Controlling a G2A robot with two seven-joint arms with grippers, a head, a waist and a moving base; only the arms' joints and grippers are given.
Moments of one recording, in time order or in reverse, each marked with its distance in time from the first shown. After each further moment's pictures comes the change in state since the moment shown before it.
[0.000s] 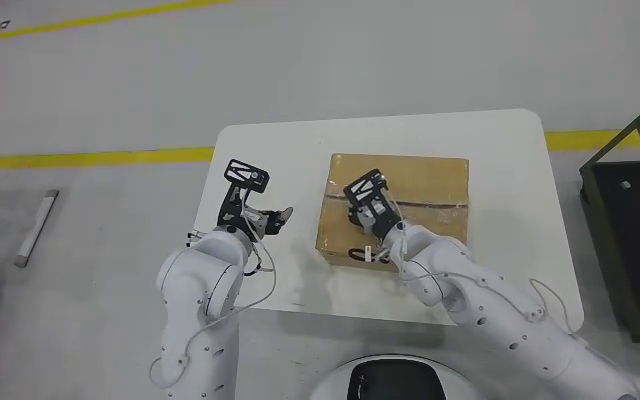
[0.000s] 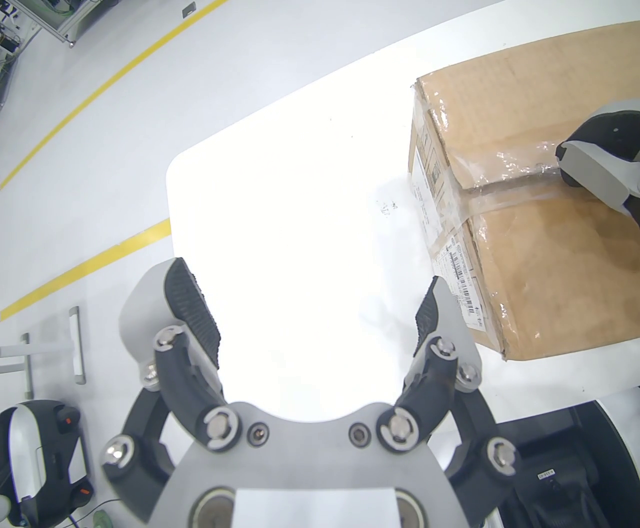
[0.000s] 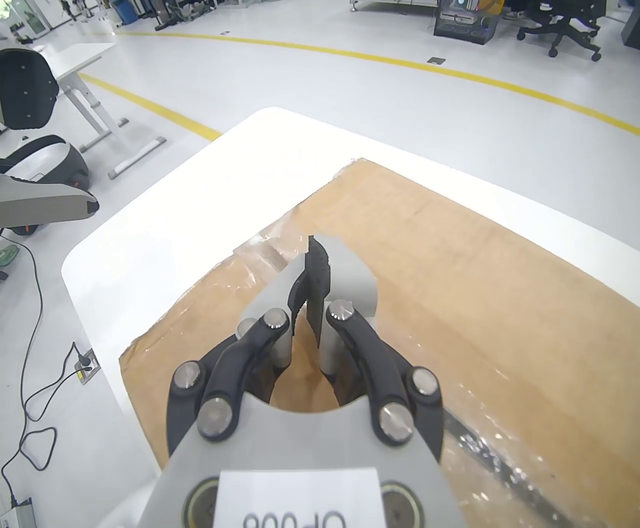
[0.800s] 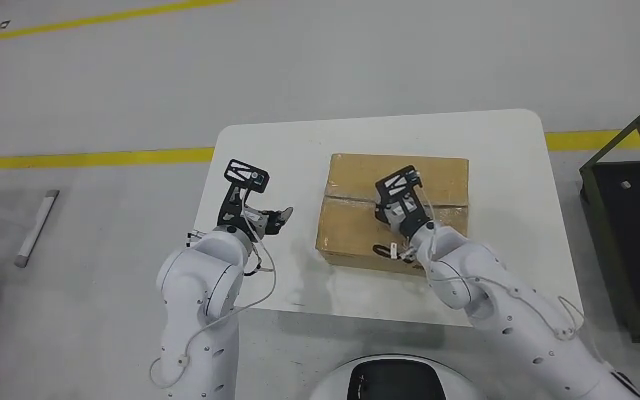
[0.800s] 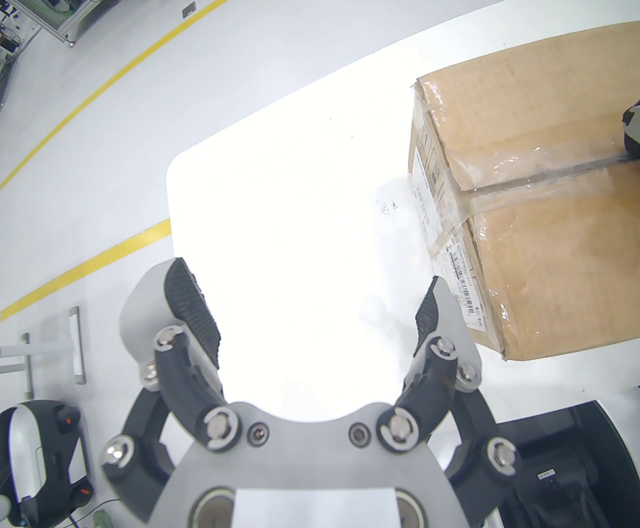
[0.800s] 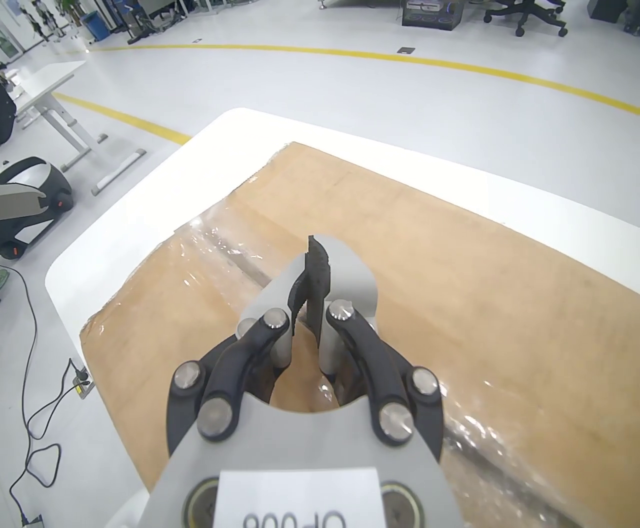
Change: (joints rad) left arm 0.000 0.000 0.000 0.000 0.000 0.000 0.000; right arm -0.156 0.016 0.192 -0.111 -0.060 -0.040 0.049
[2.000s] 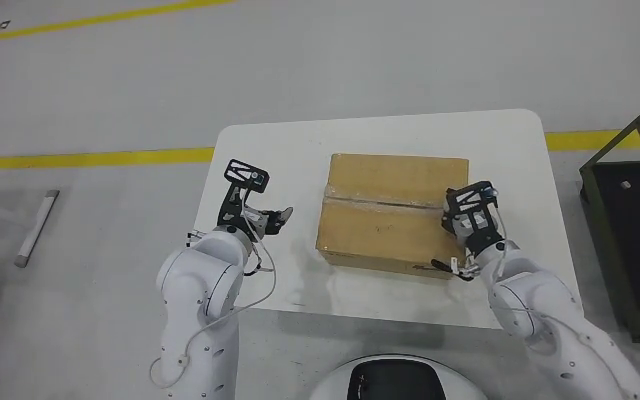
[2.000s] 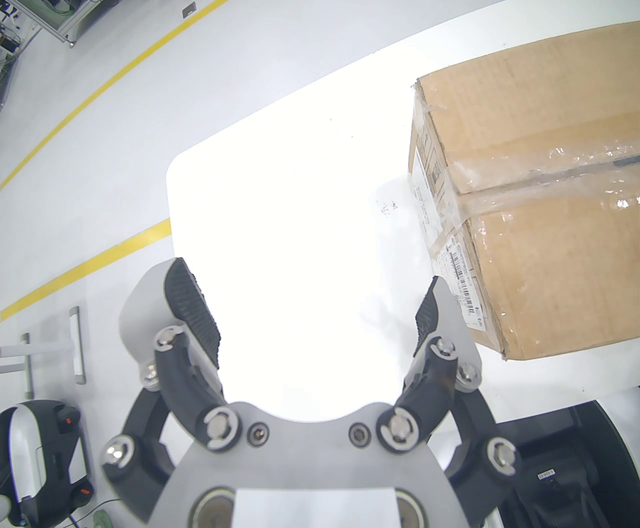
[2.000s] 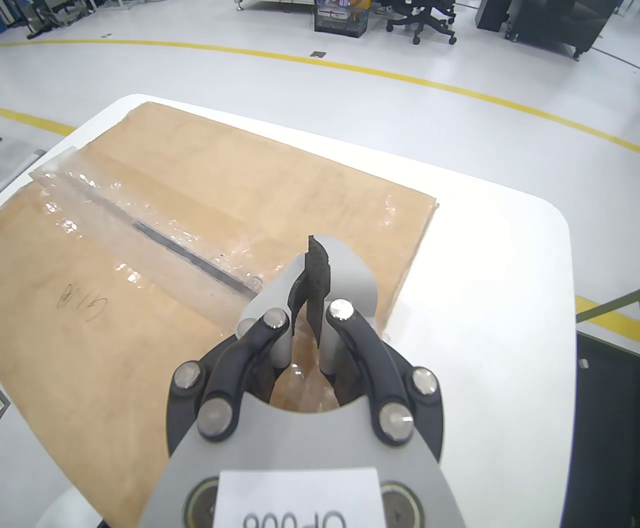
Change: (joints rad) left arm 0.000 0.000 0.000 0.000 0.000 0.000 0.000; right arm -0.336 0.044 0.339 -0.206 -0.189 -0.054 0.002
